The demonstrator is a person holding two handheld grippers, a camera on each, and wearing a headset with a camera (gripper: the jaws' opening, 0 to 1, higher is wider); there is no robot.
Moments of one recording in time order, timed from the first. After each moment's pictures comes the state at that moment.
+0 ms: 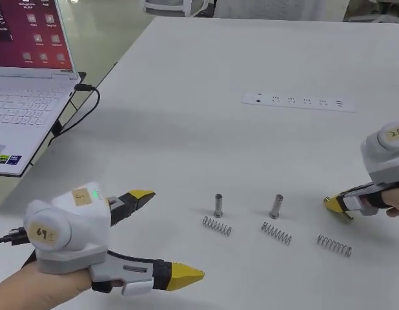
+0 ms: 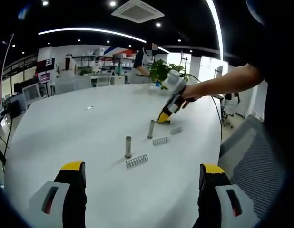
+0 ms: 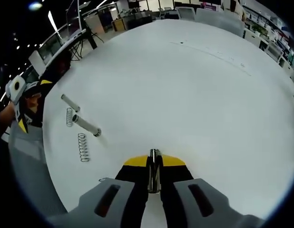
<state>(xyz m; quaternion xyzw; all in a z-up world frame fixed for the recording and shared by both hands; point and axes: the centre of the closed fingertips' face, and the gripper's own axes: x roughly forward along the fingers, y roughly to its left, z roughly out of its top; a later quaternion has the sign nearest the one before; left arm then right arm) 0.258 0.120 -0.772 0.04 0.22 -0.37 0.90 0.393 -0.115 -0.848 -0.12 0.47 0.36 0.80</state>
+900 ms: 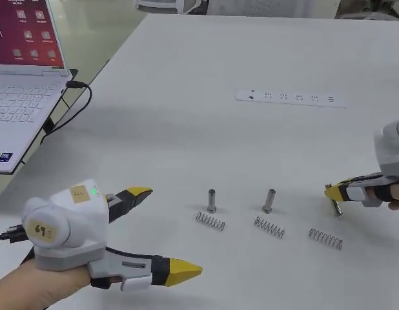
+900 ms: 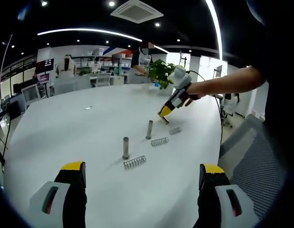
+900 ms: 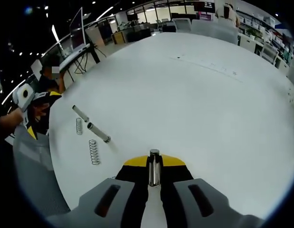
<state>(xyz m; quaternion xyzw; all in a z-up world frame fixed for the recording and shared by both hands) 0.258 0.114 -0.774 0.04 0.22 -0.37 0.90 0.388 -0.120 -0.820 -0.08 0.43 0.37 0.82</state>
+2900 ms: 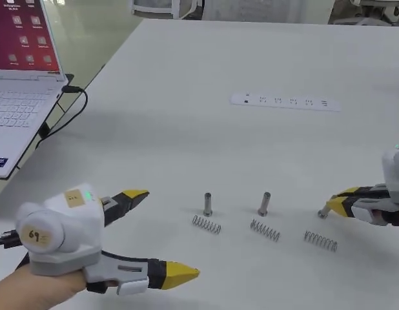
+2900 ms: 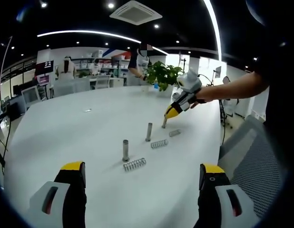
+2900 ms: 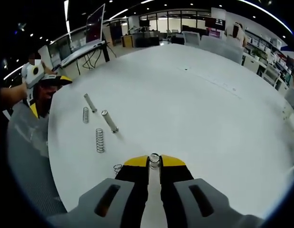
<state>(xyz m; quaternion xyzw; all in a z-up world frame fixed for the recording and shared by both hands) 0.258 0.114 -0.769 0.04 0.21 -0.37 0.90 0.369 -0.123 -0.808 -0.14 0.36 0.39 0.83</state>
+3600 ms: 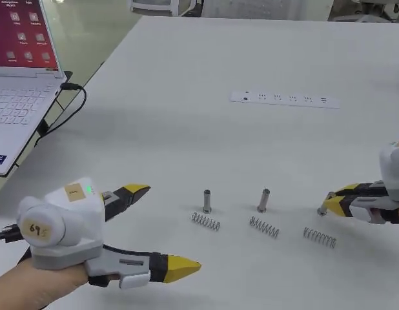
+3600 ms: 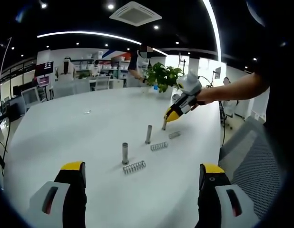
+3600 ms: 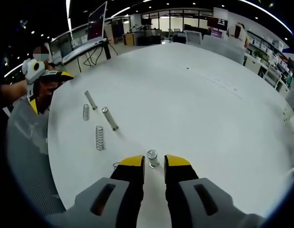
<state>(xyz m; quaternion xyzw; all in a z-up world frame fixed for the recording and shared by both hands) 0.261 0.110 -0.766 0.04 0.20 -0.37 0.90 0.366 -0.125 -0.812 -0.15 0.37 0.39 0.83</state>
